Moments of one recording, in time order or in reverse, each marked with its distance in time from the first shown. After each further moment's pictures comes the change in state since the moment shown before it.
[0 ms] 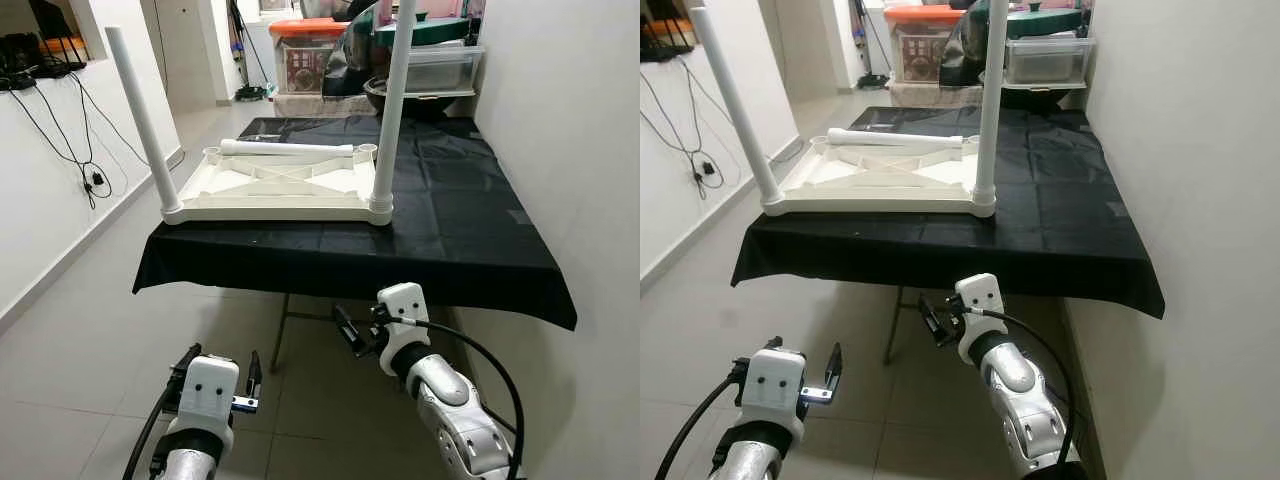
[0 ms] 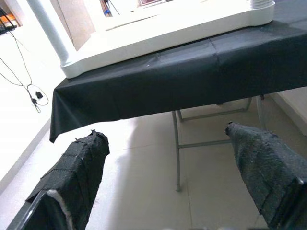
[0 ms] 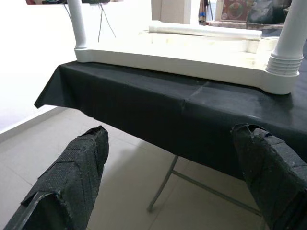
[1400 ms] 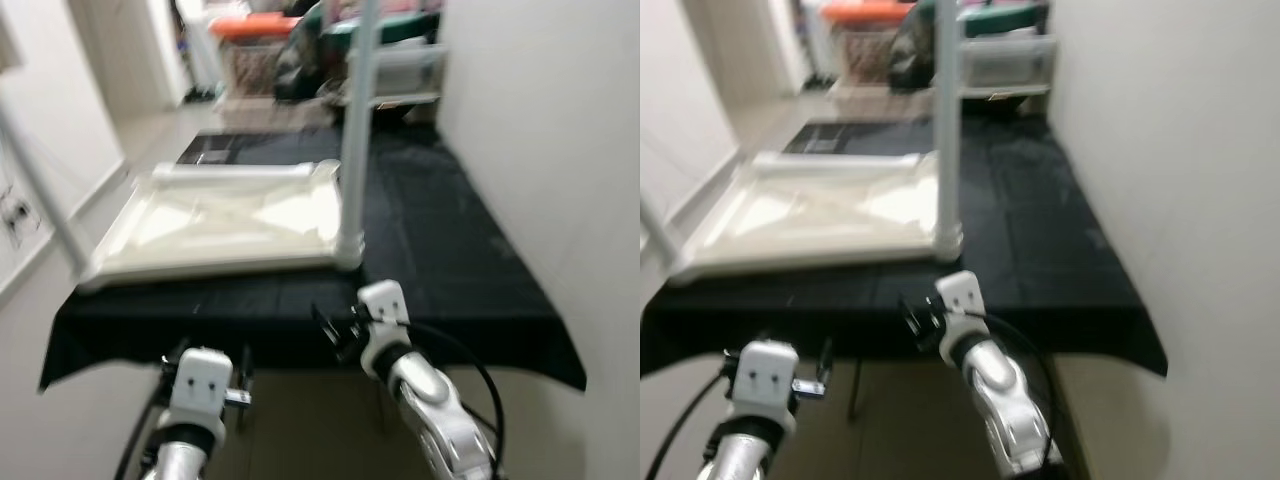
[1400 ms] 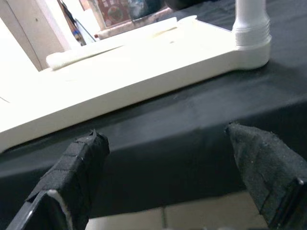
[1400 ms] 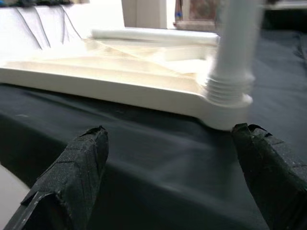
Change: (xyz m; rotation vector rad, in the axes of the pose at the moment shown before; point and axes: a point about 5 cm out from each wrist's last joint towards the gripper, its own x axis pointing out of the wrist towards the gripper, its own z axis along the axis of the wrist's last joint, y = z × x) left arm 0.002 -0.009 0.004 0.001 -0.021 -0.046; right arm -0.005 0.000 -0.011 0.003 0.037 -0.007
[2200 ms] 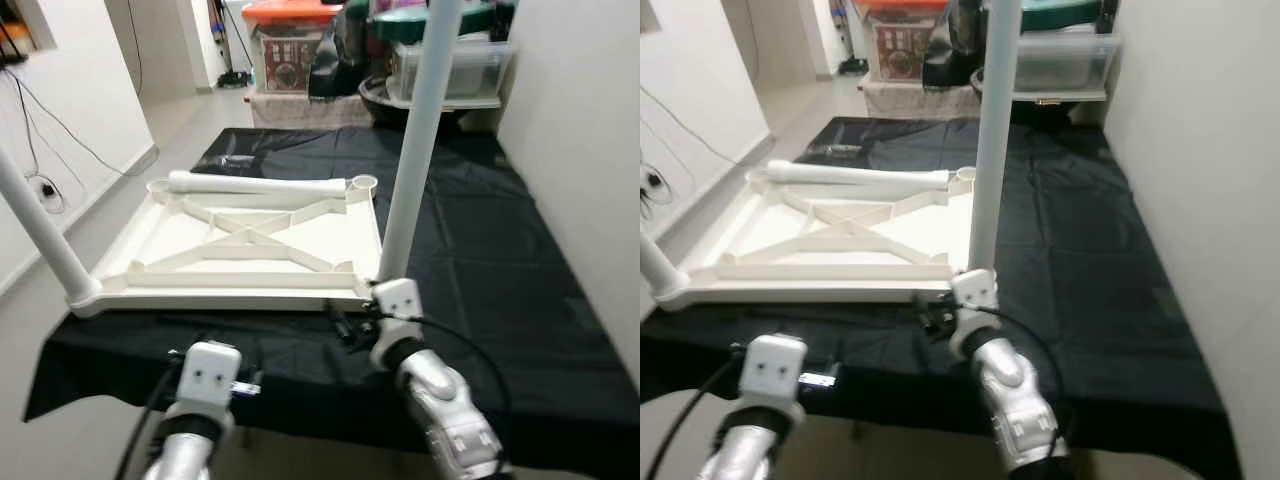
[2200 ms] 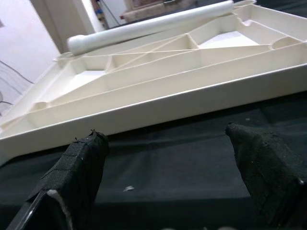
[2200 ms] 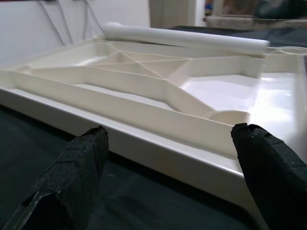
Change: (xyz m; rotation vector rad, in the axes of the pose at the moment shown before) left arm 0.000 0.008 -0.002 -0.007 0.012 0.033; right arm 0.006 0.010 0.007 0.011 -0.028 0.054
